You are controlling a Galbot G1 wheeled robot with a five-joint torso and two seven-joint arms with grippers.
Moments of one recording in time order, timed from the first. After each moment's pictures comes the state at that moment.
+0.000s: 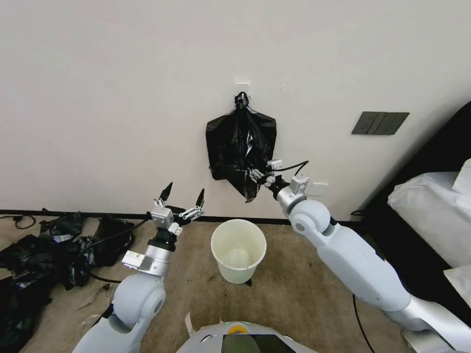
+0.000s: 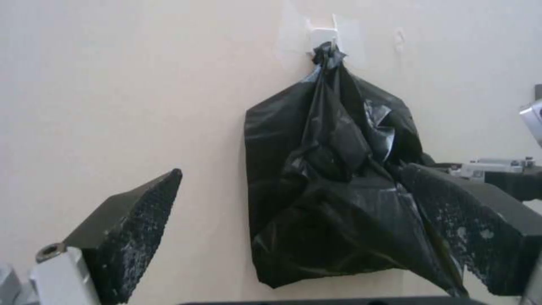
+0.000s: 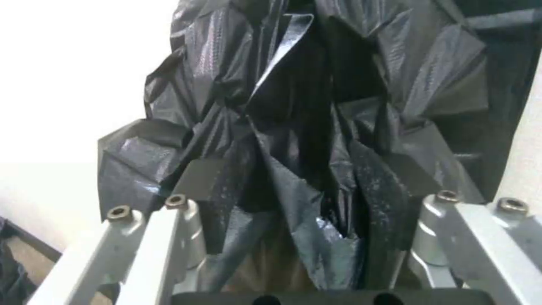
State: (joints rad) left arm 1.48 -1.10 -0.42 -2.36 -0.33 -0.09 -0.14; right arm -0.63 0.91 -0.04 2.00 0.81 -0.31 0.28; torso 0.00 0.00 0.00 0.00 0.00
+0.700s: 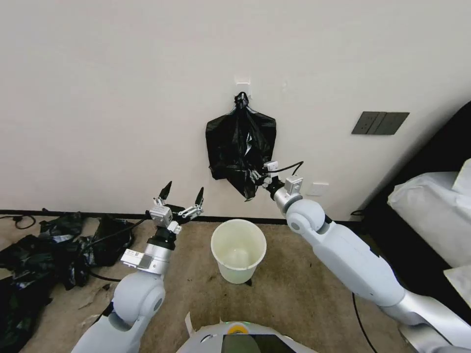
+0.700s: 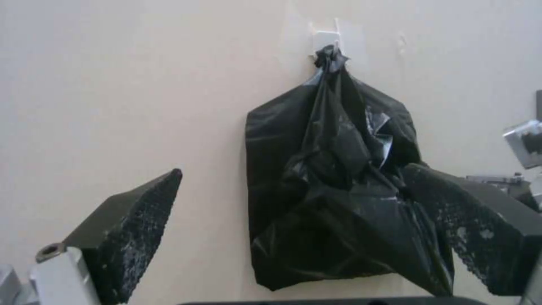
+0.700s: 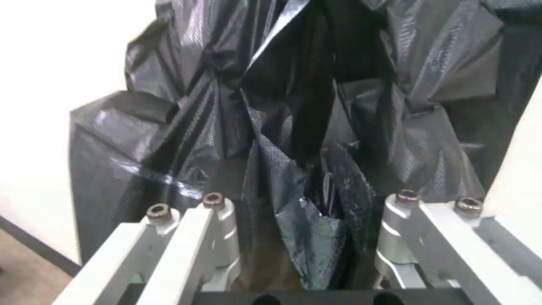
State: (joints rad) left arm 1.46 -1.10 -0.42 -2.35 -0.35 -0.09 -0.14; right arm -0.59 0.92 -0.10 1.96 0.75 -0.33 0.31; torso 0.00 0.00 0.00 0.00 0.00
